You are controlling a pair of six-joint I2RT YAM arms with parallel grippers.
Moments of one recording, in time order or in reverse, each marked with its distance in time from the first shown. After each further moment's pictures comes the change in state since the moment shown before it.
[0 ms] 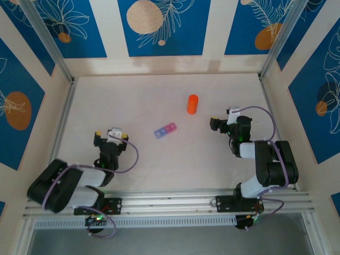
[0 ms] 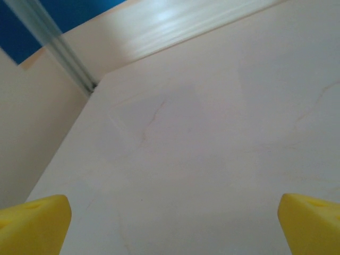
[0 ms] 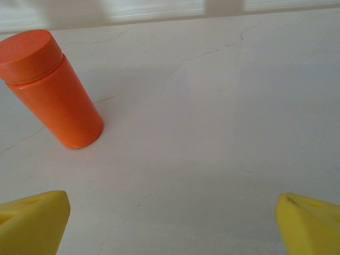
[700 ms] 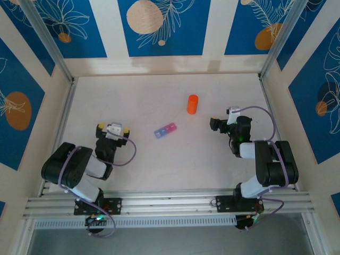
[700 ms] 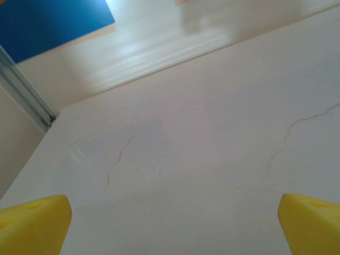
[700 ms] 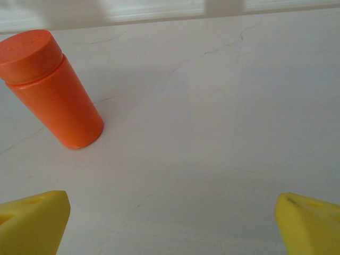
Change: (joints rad) left arm 0.201 0.222 0.049 0.264 0.362 0.021; right arm 0.000 0.000 0.000 0.000 0.000 0.000
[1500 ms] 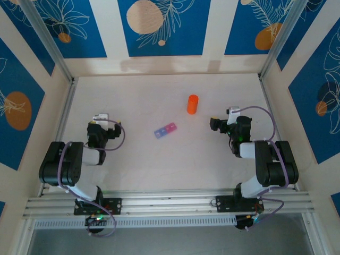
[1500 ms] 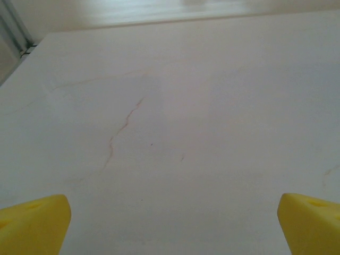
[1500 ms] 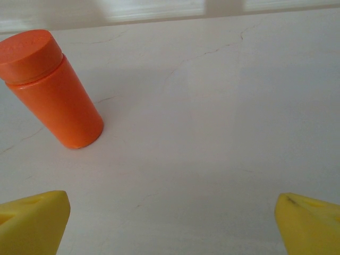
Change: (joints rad) left arm 0.188 -0.017 0.194 -0.393 0.167 -0.225; right arm 0.000 0.000 0.000 0.000 0.000 0.000
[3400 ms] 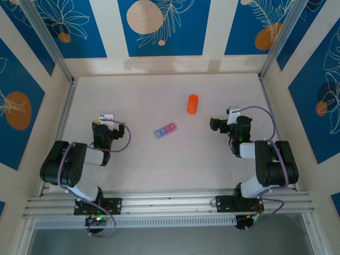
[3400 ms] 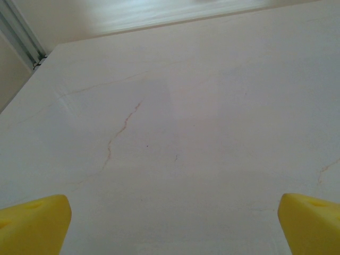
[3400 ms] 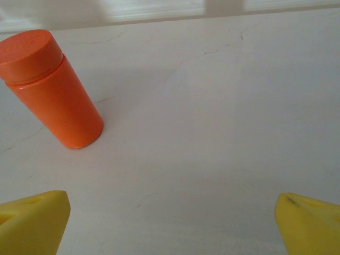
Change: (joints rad) left arm -0.083 0.000 0.001 0.005 -0.129 0.038; right arm 0.000 0.000 0.000 0.000 0.000 0.000
